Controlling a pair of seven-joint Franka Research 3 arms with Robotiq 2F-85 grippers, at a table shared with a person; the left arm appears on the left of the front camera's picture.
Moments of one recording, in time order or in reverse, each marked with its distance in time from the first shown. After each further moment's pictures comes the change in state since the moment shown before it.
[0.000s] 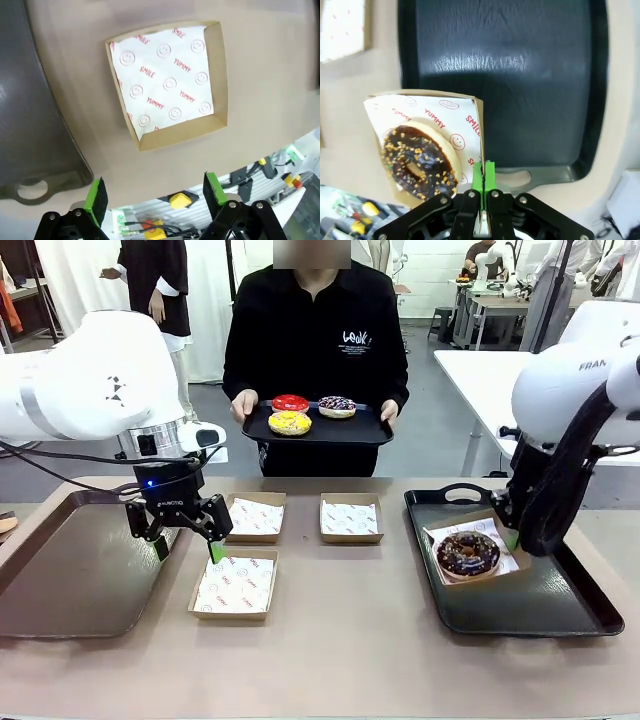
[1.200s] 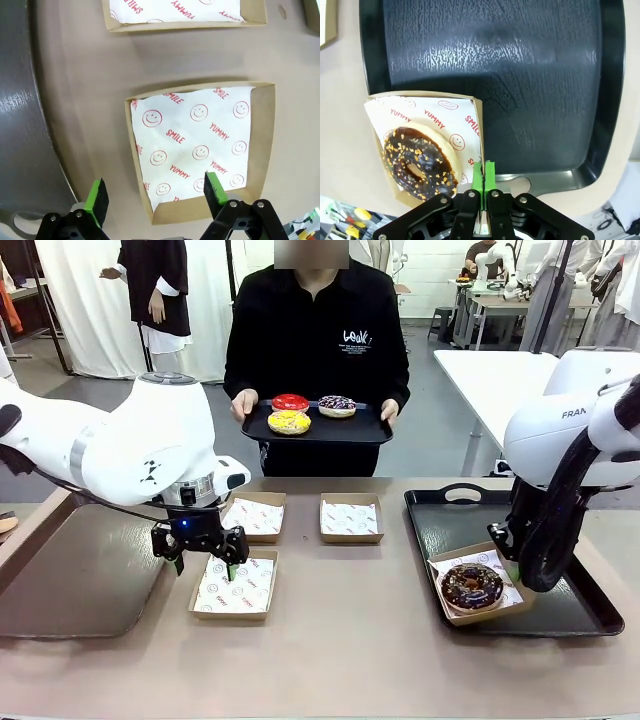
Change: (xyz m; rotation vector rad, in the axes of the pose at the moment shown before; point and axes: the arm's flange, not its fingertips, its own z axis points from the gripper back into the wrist) left arm 0.024 -0.008 -0.073 0.147 -0.158 0.117; right arm -0.004 -0.008 -0.046 -0.024 0.040 -0.026
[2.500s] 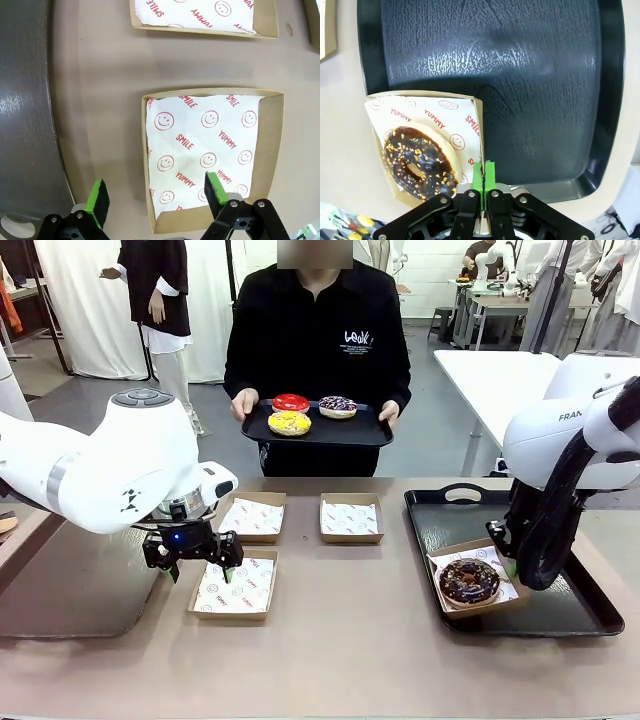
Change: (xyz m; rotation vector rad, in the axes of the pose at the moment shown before) left arm -0.017 0.010 -0.008 -0.024 -0.089 0.089; right arm 0.008 -0.003 -0.003 0.012 -0.028 -0.014
